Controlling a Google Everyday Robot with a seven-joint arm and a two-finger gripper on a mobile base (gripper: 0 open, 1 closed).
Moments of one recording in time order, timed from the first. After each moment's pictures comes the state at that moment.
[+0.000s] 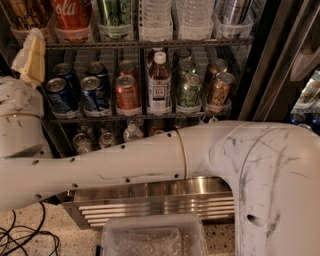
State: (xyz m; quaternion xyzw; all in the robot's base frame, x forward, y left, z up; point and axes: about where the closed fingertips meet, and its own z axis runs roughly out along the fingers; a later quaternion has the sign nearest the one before) arm 0.547 0.273 1.046 -0.10 0.44 -0.01 0.89
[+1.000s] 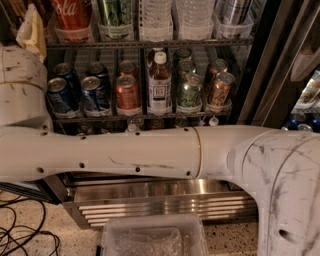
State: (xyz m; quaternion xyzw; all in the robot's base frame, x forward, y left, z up) arm 0.569 0.254 1.087 -0.05 0.47 0.10 0.87
